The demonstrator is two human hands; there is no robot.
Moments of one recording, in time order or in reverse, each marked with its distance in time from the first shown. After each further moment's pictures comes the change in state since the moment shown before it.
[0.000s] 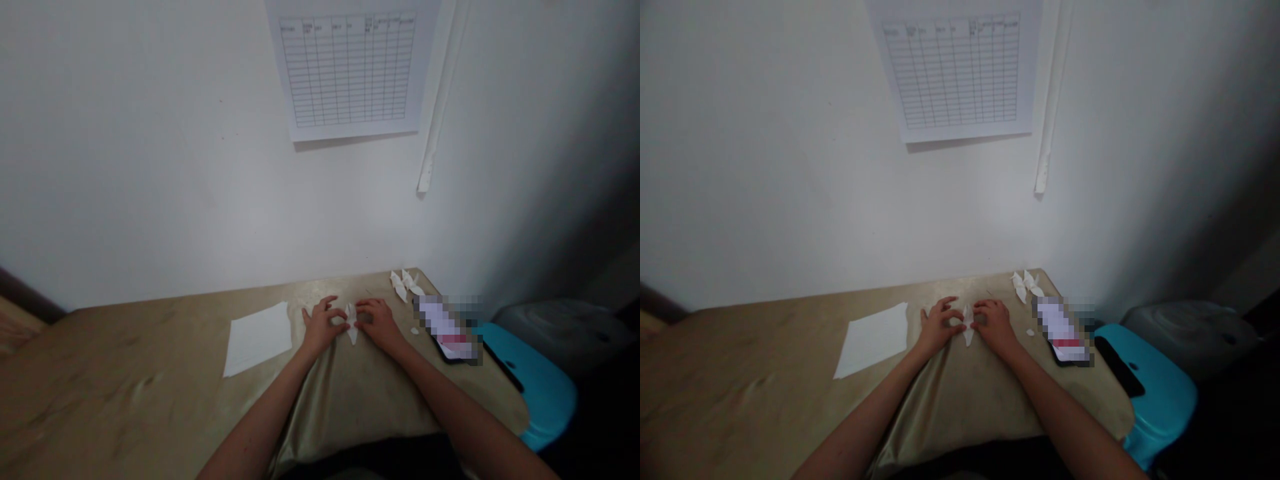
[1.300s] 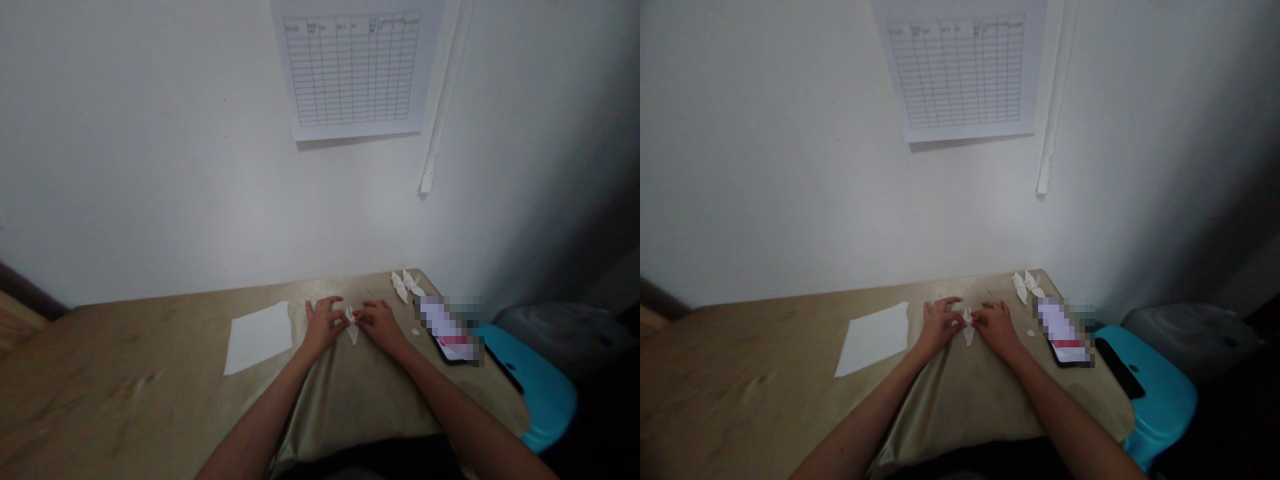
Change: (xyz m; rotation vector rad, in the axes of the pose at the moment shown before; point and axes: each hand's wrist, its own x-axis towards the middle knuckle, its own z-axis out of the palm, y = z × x) left_hand -0.001 0.001 -0.004 0.141 -0.013 0.158; right_hand 0.000 -0.006 -0.005 -0.097 -0.127 -0.002
